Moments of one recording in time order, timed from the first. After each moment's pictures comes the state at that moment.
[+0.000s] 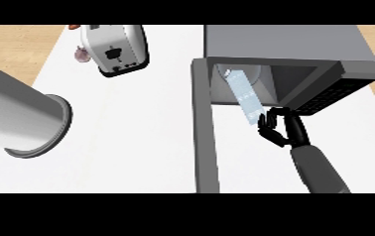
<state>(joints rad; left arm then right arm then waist) 1.09 0.02 0.20 -2.32 0.44 -0.50 -0.54 -0.50 -0.18 -0.17 -0.36 0.34 -0.28 -1.02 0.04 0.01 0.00</state>
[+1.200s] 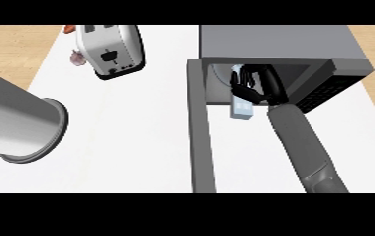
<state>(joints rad) 1.05 0.01 0.31 -2.25 0.49 -0.54 -0.49 -0.67 -0.10 -0.07 -0.69 0.36 -0.18 -0.65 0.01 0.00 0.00</state>
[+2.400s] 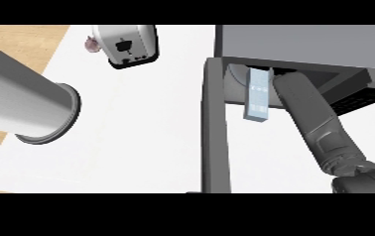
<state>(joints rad) 0.79 0.09 0.35 -2.12 0.48 -0.51 -0.39 -1.02 -0.19 -0.23 -0.23 0.40 -0.59 -0.56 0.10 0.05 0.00</state>
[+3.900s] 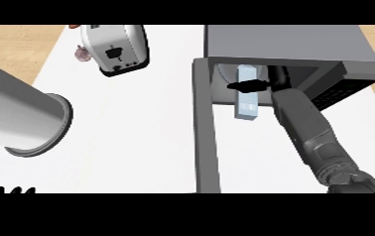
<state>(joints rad) 0.74 0.01 0.12 -2.17 0.24 -0.54 -0.38 -0.95 -0.16 -0.34 -0.16 0.29 -0.20 -0.83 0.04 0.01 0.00</state>
